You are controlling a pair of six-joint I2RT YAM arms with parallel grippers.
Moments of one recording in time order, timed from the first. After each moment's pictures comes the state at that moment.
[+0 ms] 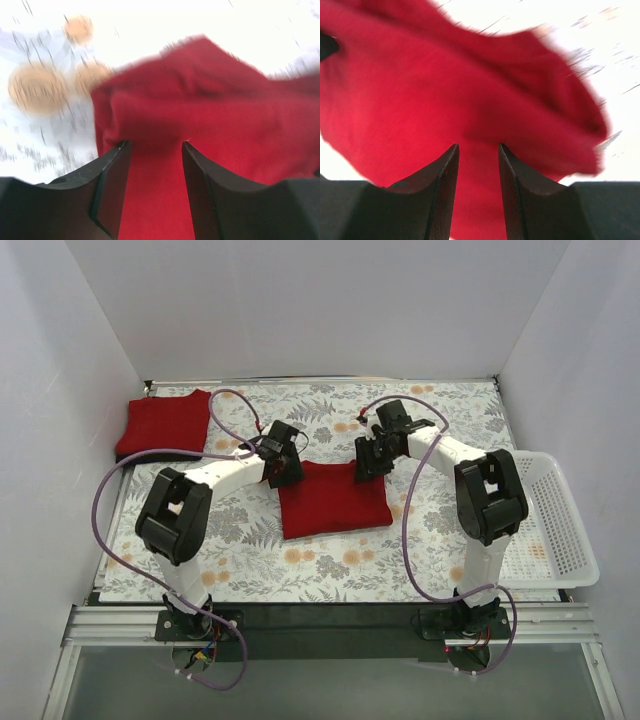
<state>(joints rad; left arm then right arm) -0.53 1.79 1.19 -0.39 -0.17 -0.74 0.42 1.90 1.37 -0.55 -0.40 0.14</state>
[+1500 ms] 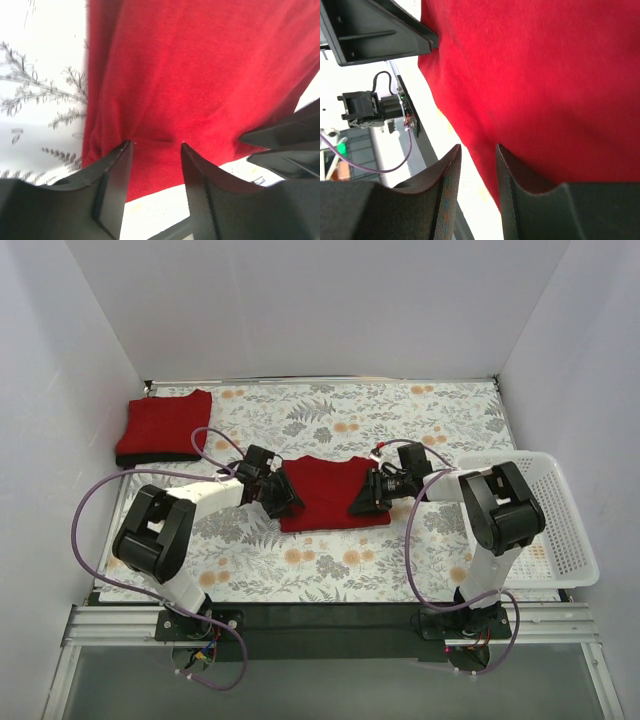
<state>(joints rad) -0.44 1.67 0.87 -0.23 0.27 -0.92 0.35 1.85 0.84 0.09 -0.96 0.49</state>
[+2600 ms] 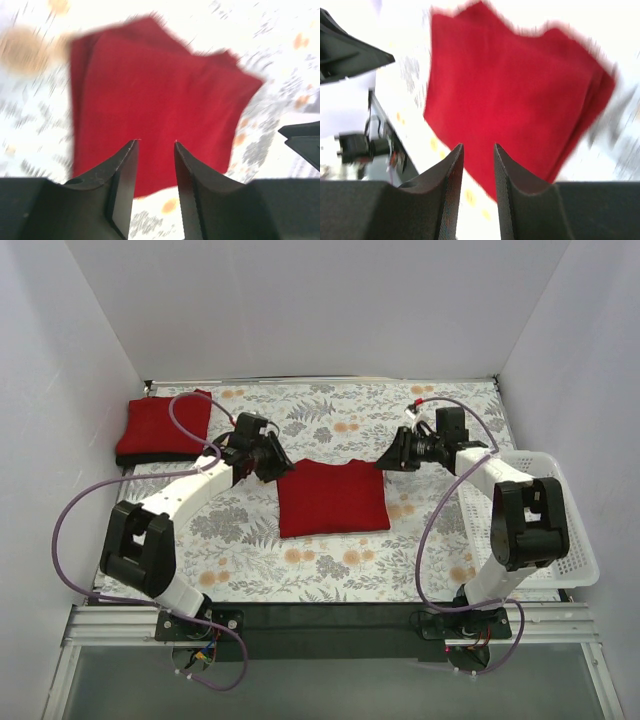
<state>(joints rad) -0.43 1.52 1.05 -0.40 0.09 -0.86 0.15 1.64 0.98 -0.16 -0.87 0.34</state>
